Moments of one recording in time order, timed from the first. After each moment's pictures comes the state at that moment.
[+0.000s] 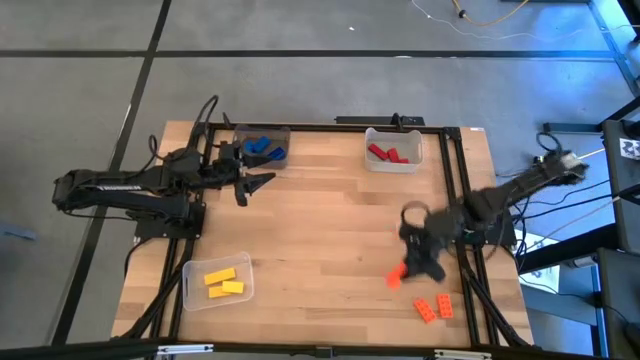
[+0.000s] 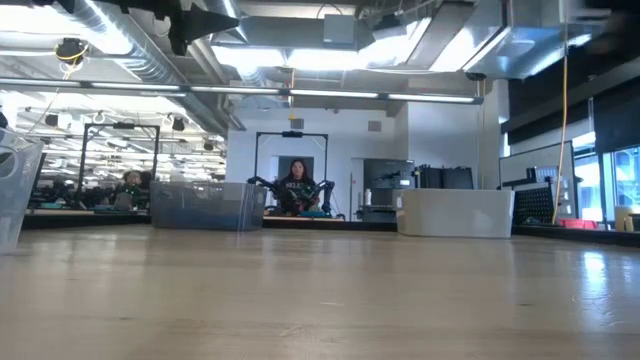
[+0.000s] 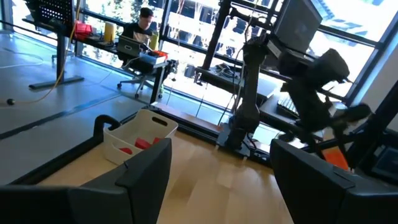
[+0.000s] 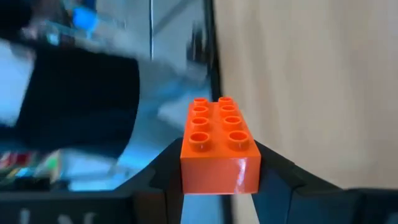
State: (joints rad) left arm 0.13 0.70 0.57 0.20 -0.13 -0.31; right arm 0.43 0.99 0.76 -0.36 -0.31 0.92
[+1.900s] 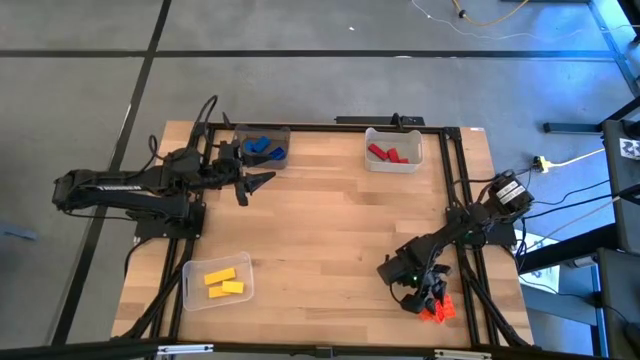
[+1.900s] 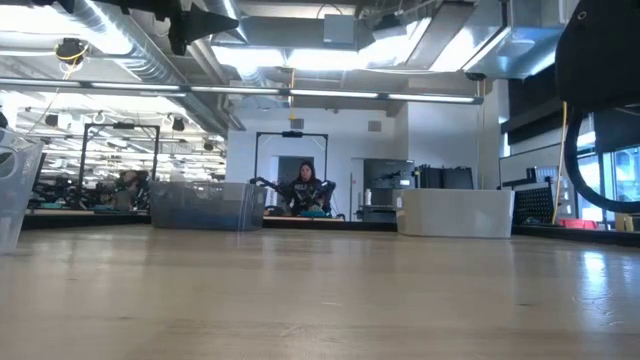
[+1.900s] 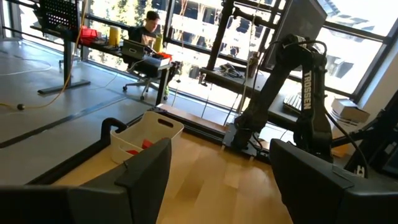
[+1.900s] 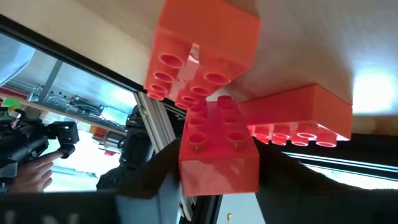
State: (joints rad) left arm 0.13 0.70 0.57 0.20 -0.15 -0.28; right arm 0.54 1.76 0.76 -0.56 -1.01 1.23
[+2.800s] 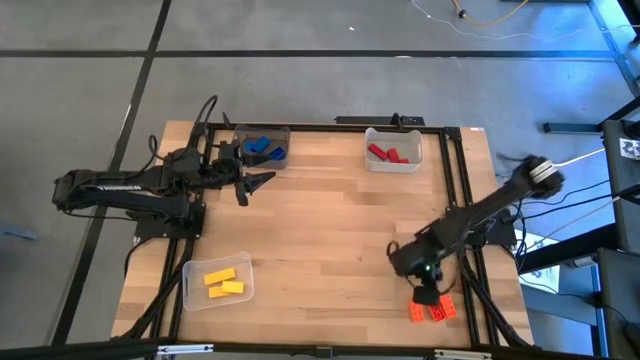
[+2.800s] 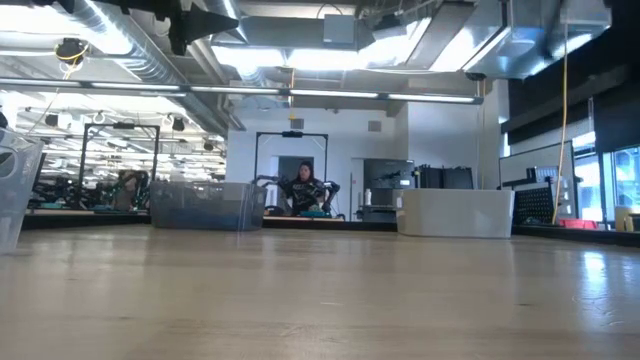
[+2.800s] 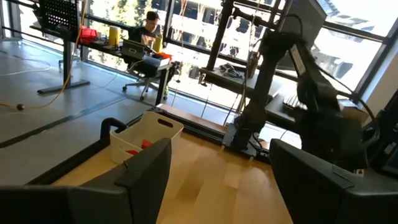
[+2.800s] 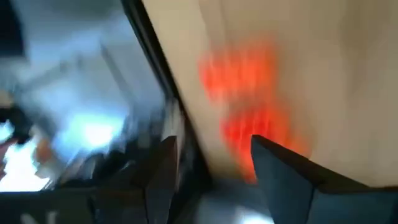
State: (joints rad) left arm 0.13 0.70 0.57 0.20 -0.15 -0.28; right arm 0.53 1.43 0.82 -0.71 -0.72 0.93
